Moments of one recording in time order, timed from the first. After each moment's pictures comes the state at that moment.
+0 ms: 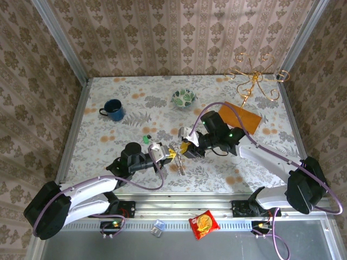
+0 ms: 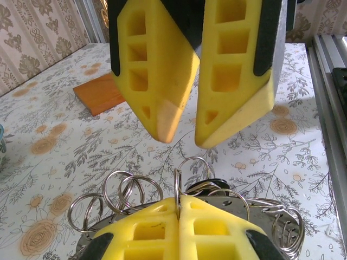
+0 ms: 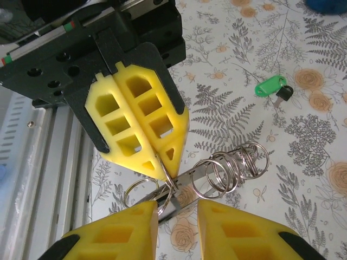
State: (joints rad) left arm -0.80 1.02 0.28 0.49 0.46 0.24; right arm 0.65 1.34 0.94 -0.41 -0.63 -0.47
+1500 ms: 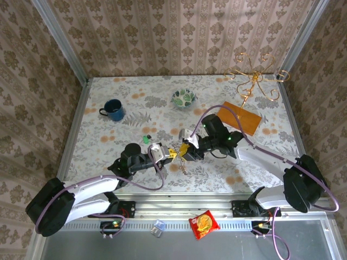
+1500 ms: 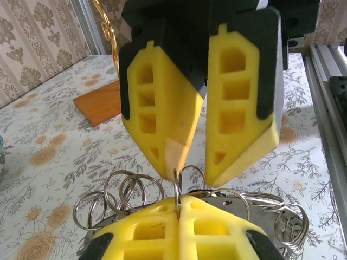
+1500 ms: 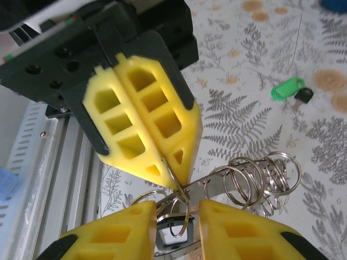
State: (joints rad) left arm -0.80 1.06 0.25 0.61 0.49 0.23; right arm 0.64 1.34 0.84 -0.25 -0.71 -0.42
